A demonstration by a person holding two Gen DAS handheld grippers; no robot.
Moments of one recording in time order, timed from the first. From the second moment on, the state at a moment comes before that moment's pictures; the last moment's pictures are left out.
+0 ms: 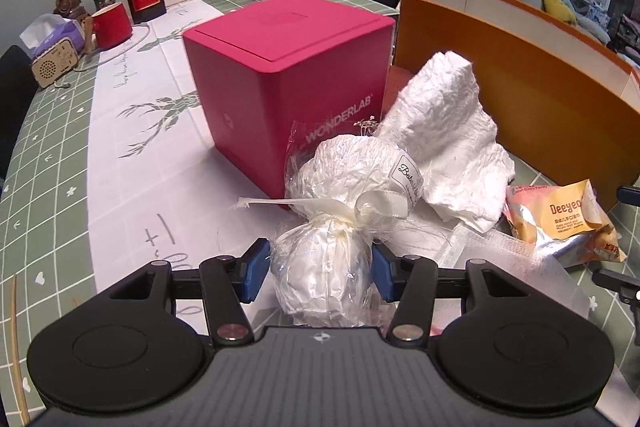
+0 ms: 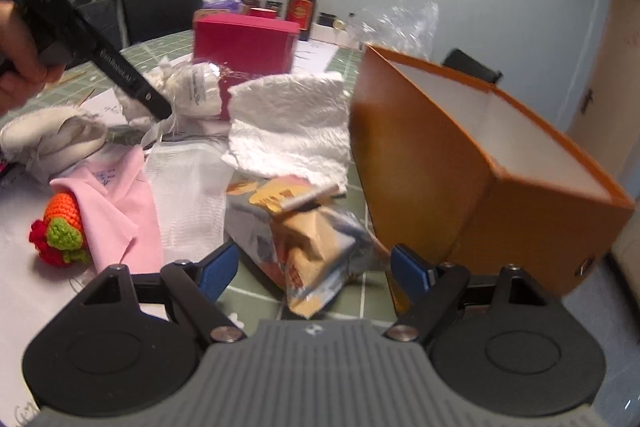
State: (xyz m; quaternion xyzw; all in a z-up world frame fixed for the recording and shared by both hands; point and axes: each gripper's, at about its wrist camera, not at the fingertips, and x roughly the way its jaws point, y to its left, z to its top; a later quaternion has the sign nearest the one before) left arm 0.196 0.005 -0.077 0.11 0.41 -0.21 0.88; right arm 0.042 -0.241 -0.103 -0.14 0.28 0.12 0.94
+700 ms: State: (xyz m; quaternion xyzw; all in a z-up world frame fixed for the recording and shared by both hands) left arm 0.155 0.063 -0.034 0.06 0.37 -0.18 0.91; right arm 0.140 -0.196 -0.082 -0.37 0.43 0.27 0.78
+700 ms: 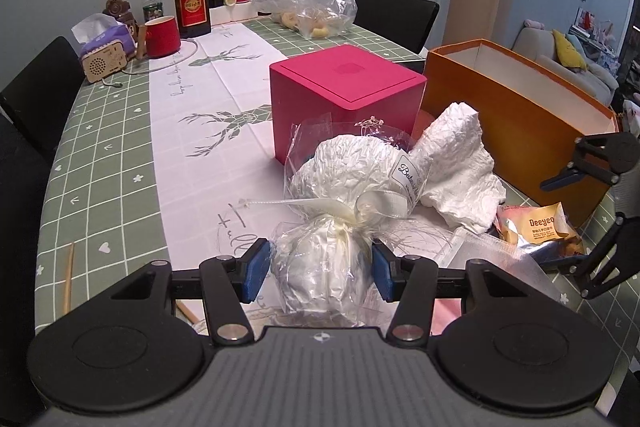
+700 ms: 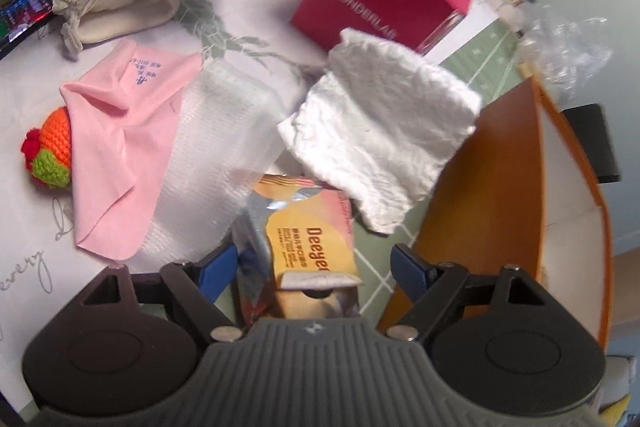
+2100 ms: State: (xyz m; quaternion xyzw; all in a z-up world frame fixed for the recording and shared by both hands) left arm 0.121 0.039 -0.013 0.06 0.34 -0.21 0.92; right arm 0.129 -0.223 -0.014 -0.34 0.45 0.29 0.77
